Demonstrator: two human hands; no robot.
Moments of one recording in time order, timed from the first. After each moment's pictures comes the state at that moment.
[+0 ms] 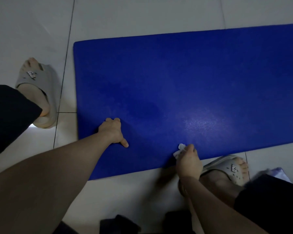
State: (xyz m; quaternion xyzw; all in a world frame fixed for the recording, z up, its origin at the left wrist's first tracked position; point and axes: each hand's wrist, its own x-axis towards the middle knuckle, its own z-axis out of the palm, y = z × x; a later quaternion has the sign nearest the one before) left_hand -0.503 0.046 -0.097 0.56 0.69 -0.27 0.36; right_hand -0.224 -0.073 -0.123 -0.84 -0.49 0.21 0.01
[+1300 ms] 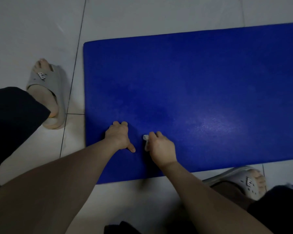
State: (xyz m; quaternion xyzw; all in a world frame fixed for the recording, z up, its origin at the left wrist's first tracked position) left_hand -0.503 0.045 -0.105 0.56 0.70 -0.27 0.35; right_hand -0.319 -0.006 -0.133 -0.62 -0.75 0.23 0.01
